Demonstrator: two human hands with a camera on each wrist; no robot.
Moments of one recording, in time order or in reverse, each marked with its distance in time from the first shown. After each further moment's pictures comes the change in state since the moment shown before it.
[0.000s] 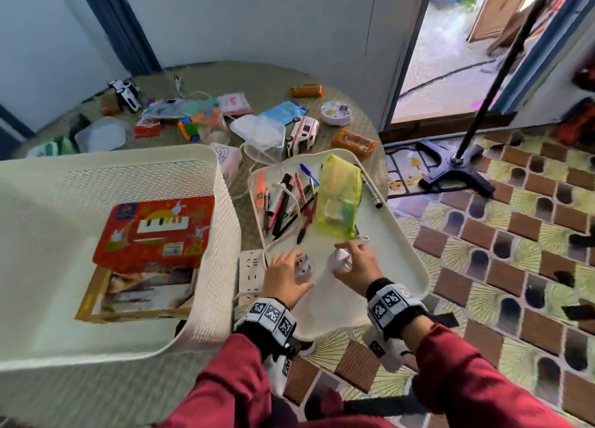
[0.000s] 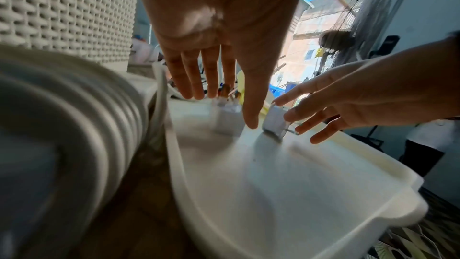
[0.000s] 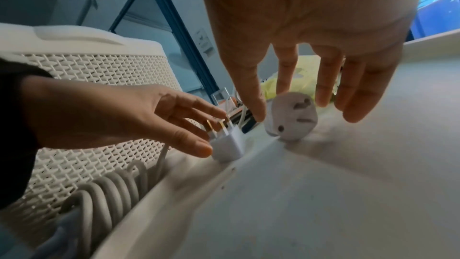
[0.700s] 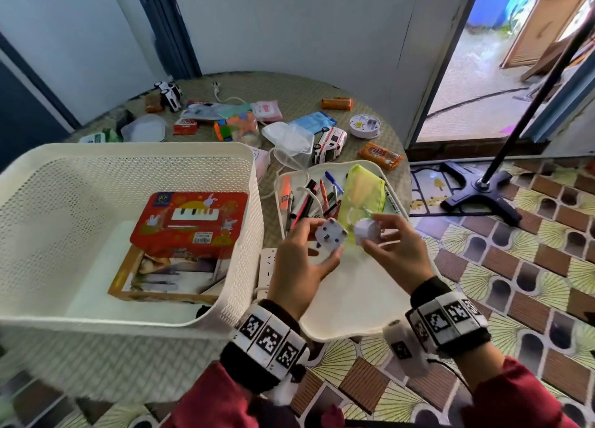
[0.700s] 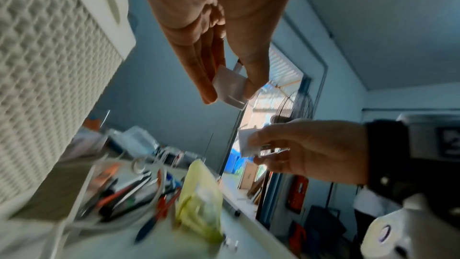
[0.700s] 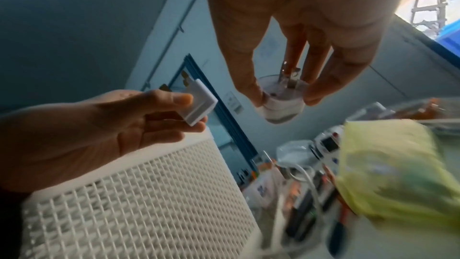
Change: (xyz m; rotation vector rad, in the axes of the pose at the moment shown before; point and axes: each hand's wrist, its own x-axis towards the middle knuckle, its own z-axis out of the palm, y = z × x) left_hand -0.073 0.067 -0.087 -0.484 0.489 0.239; right_hand -0.042 -0.059 -0.074 0.394 0.304 -0.283
